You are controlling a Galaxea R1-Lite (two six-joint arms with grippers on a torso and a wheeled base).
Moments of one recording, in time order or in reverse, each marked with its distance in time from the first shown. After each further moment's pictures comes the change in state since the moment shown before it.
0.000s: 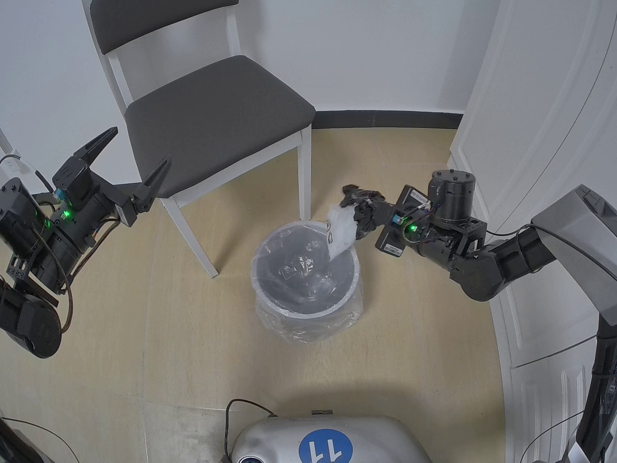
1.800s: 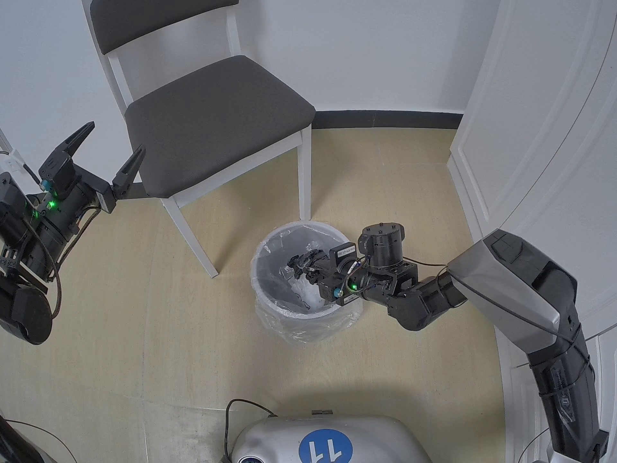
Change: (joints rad) left arm 0.114 0.007 -0.041 0.000 -0.004 -0.003; right arm 0.094 0.353 -0.278 0.112 0.146 -0.543
